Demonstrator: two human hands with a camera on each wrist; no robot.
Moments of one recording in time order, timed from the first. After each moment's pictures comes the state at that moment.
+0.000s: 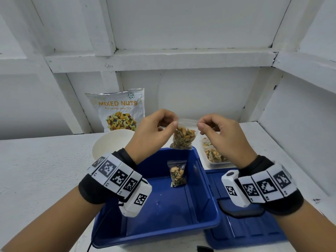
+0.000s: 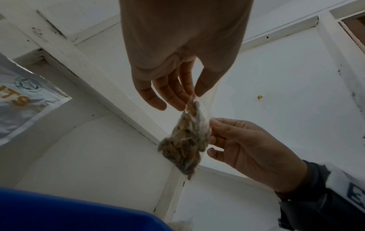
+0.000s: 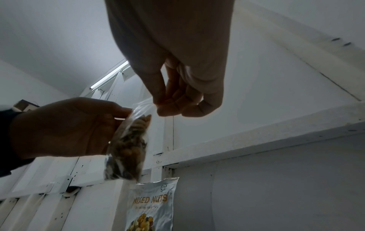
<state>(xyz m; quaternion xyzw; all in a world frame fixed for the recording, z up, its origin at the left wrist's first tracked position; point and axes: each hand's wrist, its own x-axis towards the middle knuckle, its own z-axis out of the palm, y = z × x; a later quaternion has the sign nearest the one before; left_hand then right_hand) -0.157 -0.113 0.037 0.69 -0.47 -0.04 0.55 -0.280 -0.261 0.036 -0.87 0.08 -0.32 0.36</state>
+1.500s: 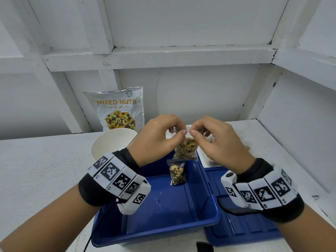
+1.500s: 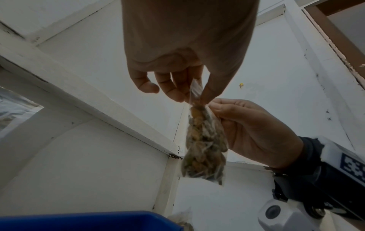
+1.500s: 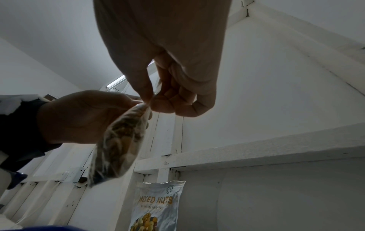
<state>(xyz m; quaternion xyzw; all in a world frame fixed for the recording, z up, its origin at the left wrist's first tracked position) -0.162 -0.113 0.035 0.68 -0.59 0.05 0.43 -0.282 -0.251 0.028 -0.89 -0.02 -0.35 0.30</state>
